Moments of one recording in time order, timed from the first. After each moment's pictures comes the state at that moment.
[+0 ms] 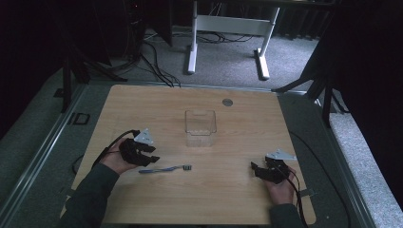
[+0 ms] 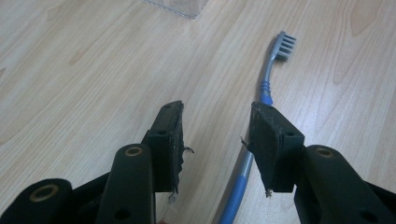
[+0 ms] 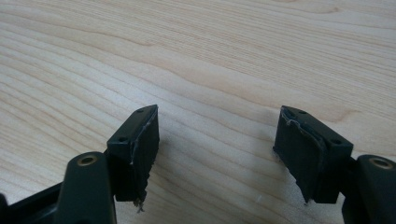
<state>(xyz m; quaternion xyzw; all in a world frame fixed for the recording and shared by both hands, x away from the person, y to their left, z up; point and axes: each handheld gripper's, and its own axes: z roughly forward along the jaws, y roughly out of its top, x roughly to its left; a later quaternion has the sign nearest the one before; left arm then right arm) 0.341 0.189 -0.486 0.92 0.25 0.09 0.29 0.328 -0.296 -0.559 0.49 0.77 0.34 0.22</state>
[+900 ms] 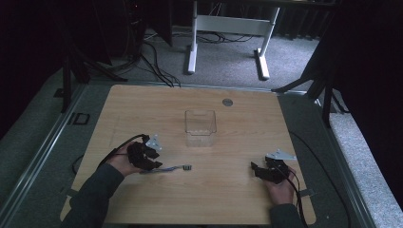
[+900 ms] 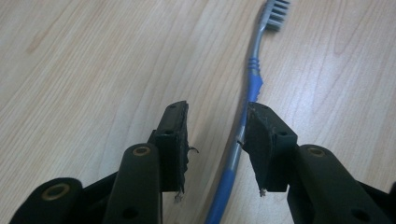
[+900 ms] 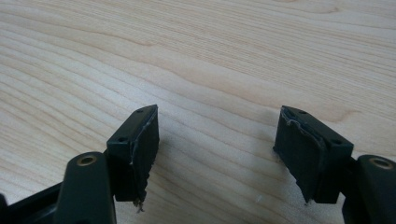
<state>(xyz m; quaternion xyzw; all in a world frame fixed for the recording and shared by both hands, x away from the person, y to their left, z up) 0.340 0.168 -0.496 0.95 0.22 0.08 0.23 0.328 -0.296 -0.559 0.49 0.77 0.34 0.22</state>
